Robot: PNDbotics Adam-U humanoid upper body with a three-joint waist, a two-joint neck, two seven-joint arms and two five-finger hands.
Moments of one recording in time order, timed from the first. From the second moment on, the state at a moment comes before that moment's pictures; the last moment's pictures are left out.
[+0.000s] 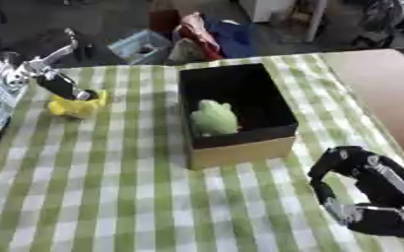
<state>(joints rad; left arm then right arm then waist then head) -0.90 0.67 -0.16 -1.02 -0.87 -0.26 -0.23 -0.20 -0.35 0.21 -1.87 -0.01 -0.15 0.35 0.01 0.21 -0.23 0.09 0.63</state>
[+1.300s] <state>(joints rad) -0.87 0.67 -0.09 -0.82 -1.00 -0.22 -0.10 -0.21 -0.35 0.21 -1.87 -0.01 -0.15 0.35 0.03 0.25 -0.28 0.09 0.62</state>
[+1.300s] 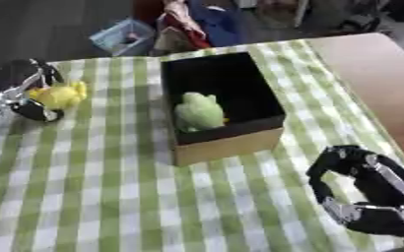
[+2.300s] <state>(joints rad) -0.99 0.58 -0.15 -1.00 -0.82 -0.24 -0.10 -0.20 -0.35 0.21 -1.87 -0.01 -0.15 0.36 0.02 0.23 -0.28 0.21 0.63</state>
